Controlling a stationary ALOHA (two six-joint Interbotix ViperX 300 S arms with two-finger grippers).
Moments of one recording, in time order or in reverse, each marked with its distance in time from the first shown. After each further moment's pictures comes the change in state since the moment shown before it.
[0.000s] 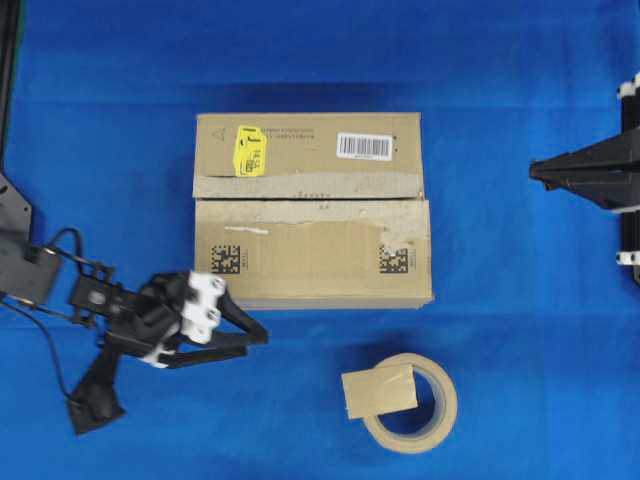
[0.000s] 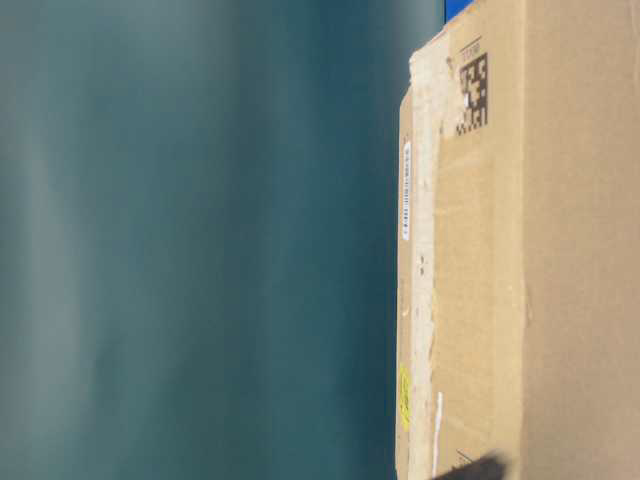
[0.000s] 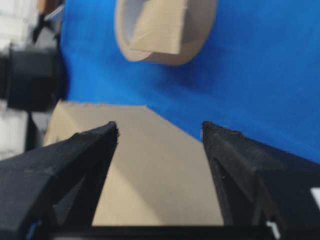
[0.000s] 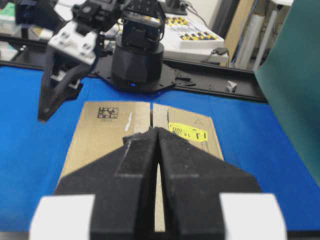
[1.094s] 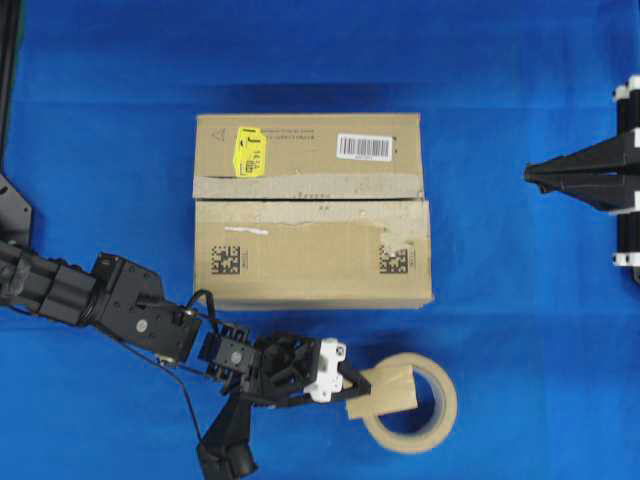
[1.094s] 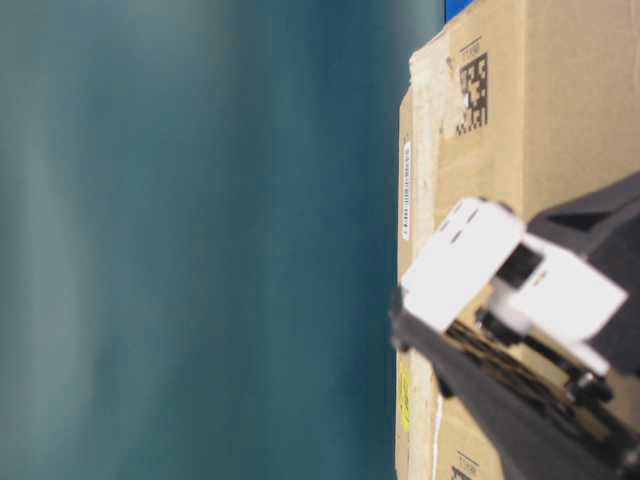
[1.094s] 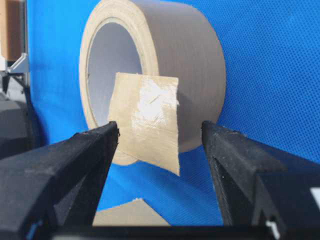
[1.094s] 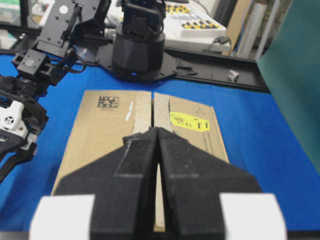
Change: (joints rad) left arm -0.015 0.443 -0.400 -0.006 0.008 0.064; right arm -0.002 0.009 -0.002 -0.002 0.025 -0.005
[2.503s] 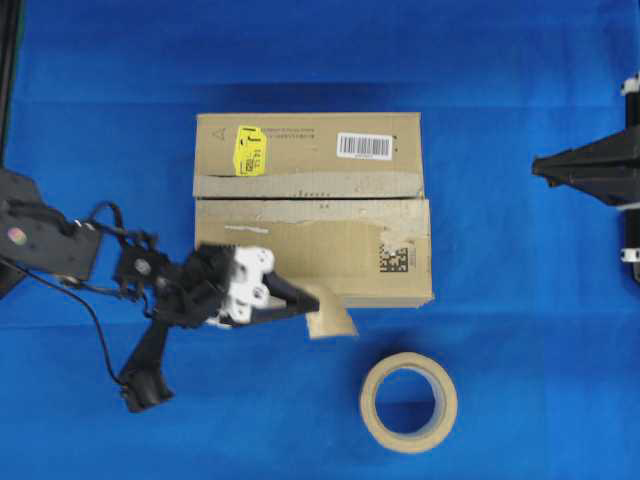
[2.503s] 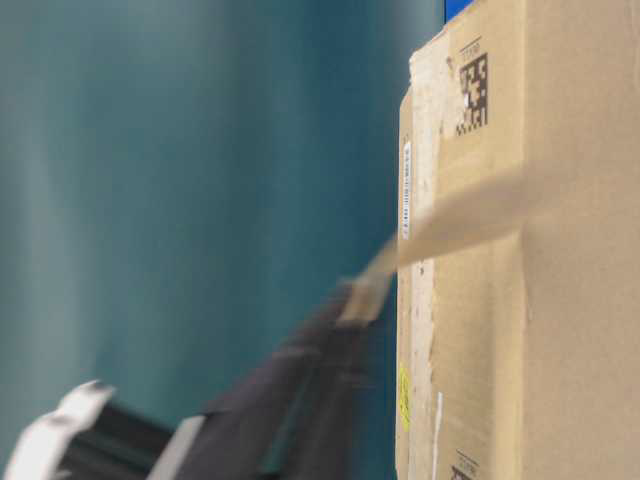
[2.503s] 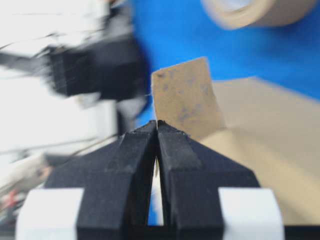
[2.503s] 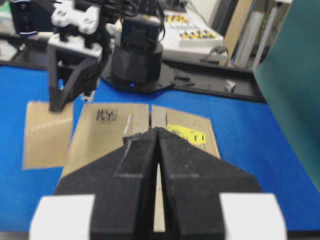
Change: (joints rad) left arm 0.140 -0.477 0.247 0.002 0.012 0.166; right arm 0.000 -0.026 -0.034 0.000 0.032 0.000
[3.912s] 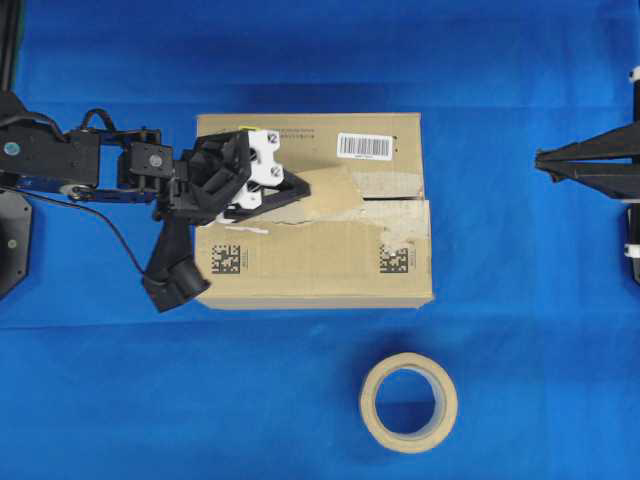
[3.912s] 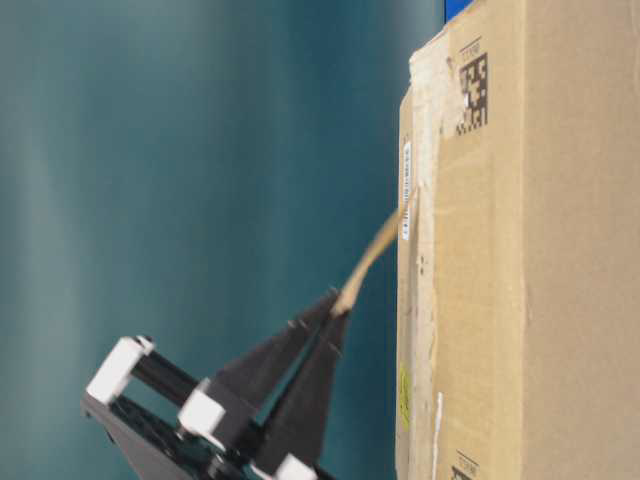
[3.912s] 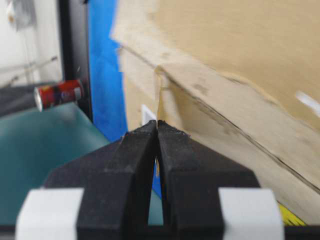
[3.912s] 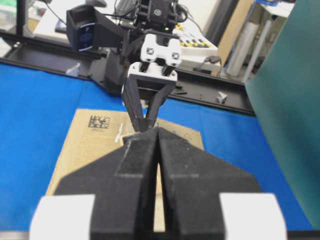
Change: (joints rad) left arm 0.258 -0.040 -0.058 0.018 0.368 0.118; right arm 0.000 0.008 -0.051 -0.057 0.046 -0.015
